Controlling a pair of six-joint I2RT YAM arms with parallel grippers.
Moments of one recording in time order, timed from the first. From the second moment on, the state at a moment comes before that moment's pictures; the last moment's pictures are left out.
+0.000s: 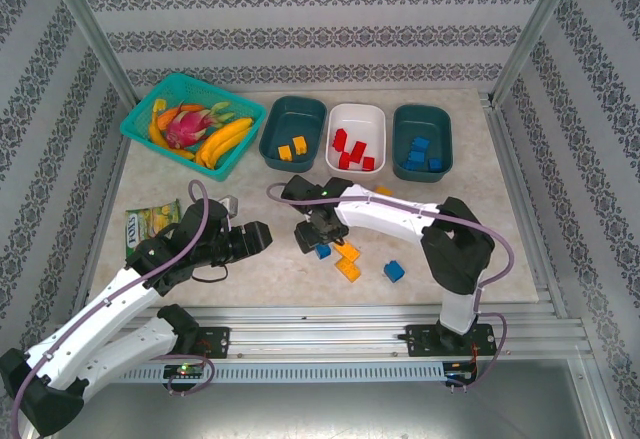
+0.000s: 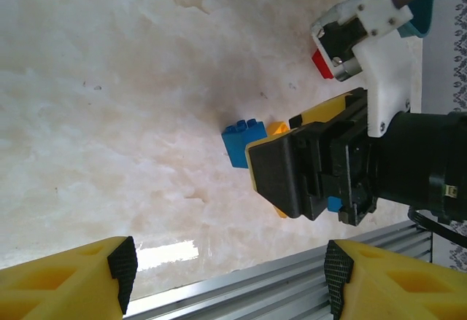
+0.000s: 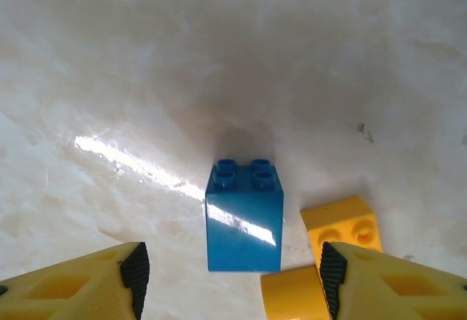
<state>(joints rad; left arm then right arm) -0.61 0.77 0.74 -0.74 0.14 -0.93 0.92 1.86 1.39 -0.93 0.04 0.47</state>
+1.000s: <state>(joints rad) -0.61 1.03 0.90 -0.62 0.19 -0.92 0.72 1.82 1.50 -0.97 0.03 0.41</state>
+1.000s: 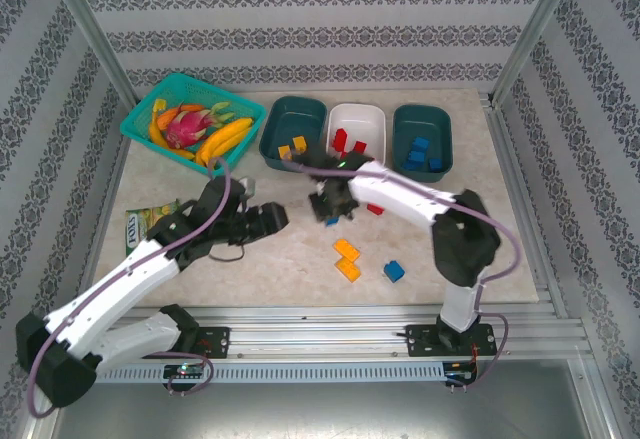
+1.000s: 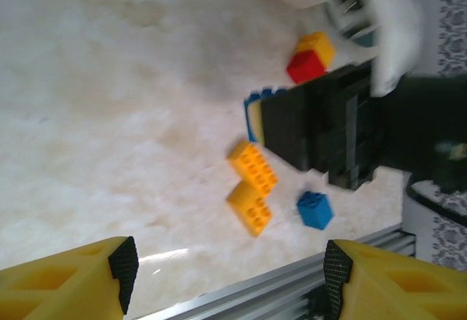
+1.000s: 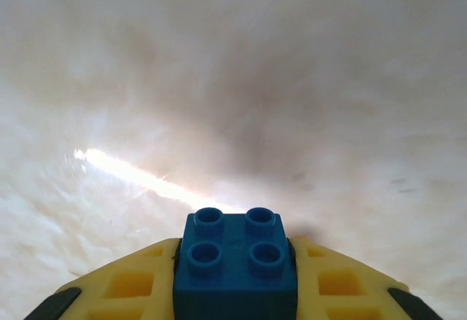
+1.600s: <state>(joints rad) -0.61 1.94 1.69 -0.33 0.39 -0.87 0.07 2.33 2.21 -0.99 -0.06 0.36</state>
